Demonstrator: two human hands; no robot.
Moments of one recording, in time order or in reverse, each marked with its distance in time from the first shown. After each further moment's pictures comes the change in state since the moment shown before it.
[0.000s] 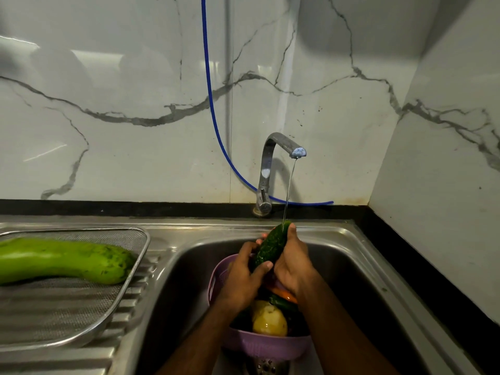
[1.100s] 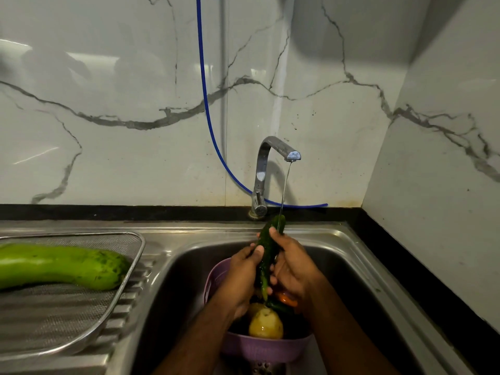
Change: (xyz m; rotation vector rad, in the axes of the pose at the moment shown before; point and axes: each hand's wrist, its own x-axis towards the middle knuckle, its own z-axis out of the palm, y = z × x) left_hand 0.003 0.026 0.006 -0.510 -0.092 -0.331; right_hand 0.001 -0.005 -0.022 -0.211 -0.232 -0.001
